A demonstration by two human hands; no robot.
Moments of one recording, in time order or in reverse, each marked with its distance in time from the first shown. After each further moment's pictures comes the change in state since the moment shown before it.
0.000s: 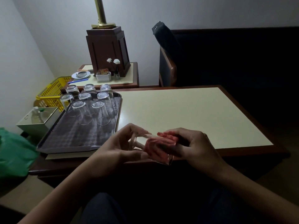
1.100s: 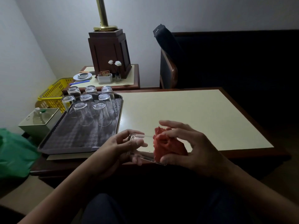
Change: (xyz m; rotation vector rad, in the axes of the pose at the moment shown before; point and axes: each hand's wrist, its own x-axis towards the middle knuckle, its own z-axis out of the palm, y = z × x) left_hand 0.004 -0.005 -0.005 -0.175 0.144 -0.166; right_hand -0.003 -0.020 -0.009 -0.061 -0.167 -0.128
